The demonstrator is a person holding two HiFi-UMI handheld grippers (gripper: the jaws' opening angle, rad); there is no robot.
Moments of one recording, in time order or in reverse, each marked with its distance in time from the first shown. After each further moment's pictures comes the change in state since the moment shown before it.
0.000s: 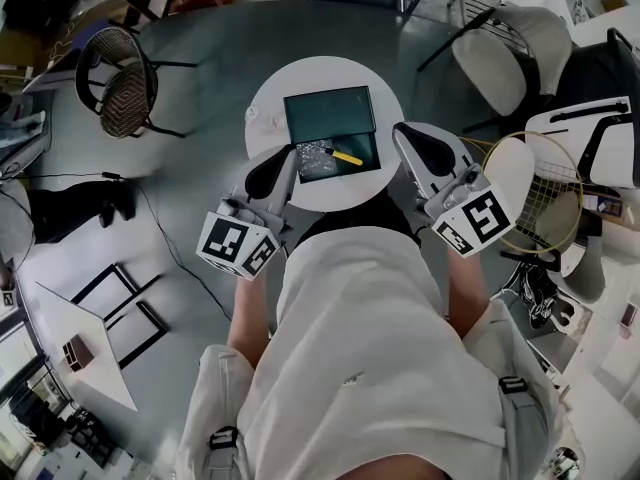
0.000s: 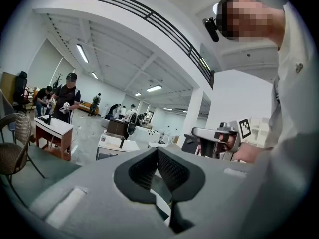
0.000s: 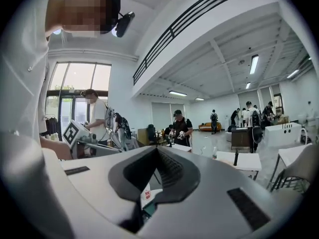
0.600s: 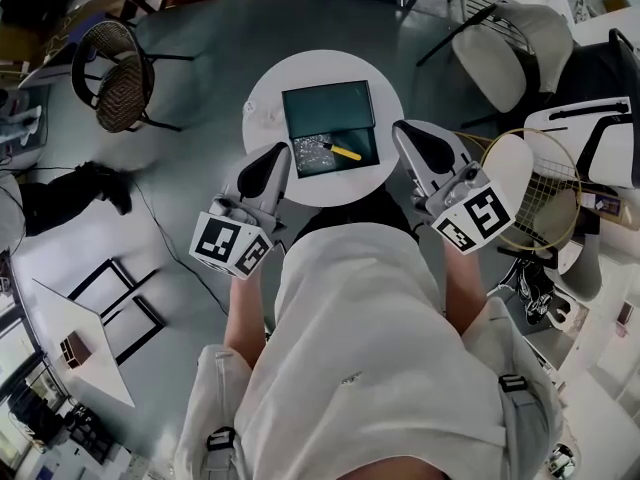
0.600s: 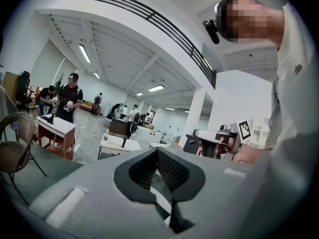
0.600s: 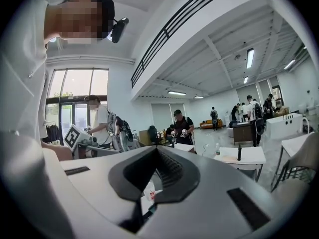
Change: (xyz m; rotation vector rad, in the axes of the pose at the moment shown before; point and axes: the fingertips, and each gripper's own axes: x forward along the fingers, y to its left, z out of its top) left arm -0.007 0.011 -0.003 -0.015 0.002 0.021; right arm 0.003 -0.001 -0.008 0.070 -0.015 0.012
